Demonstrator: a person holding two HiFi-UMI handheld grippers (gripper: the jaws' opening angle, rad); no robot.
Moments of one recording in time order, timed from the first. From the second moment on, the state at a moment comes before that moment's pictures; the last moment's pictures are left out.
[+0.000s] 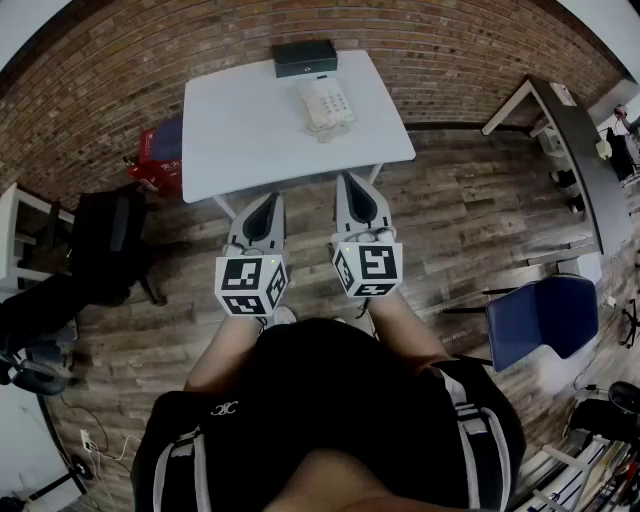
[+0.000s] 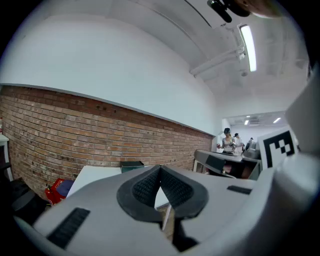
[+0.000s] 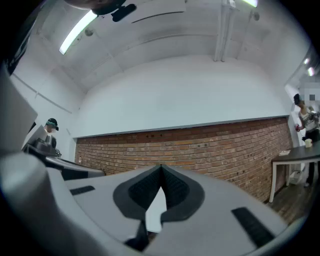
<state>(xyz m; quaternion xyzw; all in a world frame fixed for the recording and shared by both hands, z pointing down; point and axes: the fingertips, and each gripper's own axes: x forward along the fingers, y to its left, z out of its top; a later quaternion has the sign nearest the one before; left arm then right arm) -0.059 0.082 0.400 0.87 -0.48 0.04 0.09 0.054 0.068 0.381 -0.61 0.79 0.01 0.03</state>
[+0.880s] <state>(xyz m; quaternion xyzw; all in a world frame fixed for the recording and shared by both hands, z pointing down) -0.112 0.051 0.408 0.89 -0.44 0.03 0.10 -0.006 0.049 0.391 -0.64 0.77 -0.01 0.04</state>
